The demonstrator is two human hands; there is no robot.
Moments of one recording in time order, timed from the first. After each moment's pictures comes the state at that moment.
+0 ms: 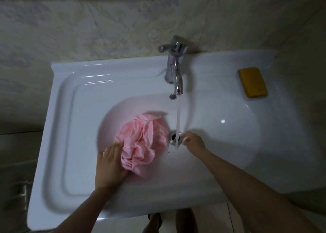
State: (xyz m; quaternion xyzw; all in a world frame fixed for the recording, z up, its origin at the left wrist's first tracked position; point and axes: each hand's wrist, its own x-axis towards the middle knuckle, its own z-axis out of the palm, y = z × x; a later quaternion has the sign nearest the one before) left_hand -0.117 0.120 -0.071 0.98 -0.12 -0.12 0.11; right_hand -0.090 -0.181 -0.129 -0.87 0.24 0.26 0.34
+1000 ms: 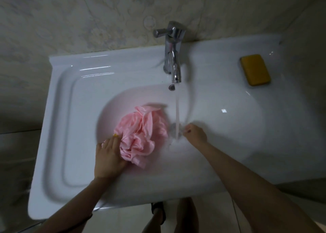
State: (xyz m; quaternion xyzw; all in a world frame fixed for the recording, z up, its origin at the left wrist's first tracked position) left_hand -0.119 0.120 -0.070 0.98 -0.12 -0.11 0.11; right_hand -0.093 -0.184 -0.133 -0.88 0.26 0.24 0.32
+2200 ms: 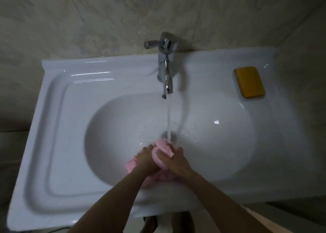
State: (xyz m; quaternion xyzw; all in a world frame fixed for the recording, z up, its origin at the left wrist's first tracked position) left_hand -0.108 -0.019 -0.123 0.91 0.01 -0.37 0.17; right_hand -0.137 -0.141 -0.100 -0.76 0.30 0.32 0.49
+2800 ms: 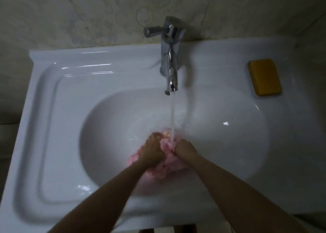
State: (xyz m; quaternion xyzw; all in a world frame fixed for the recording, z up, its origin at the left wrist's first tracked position) left_hand -0.080 -0.028 -0.138 0.89 -0.02 -0.32 0.31; right_hand -0.081 -0.161 -0.138 -0.85 0.24 0.38 0.29
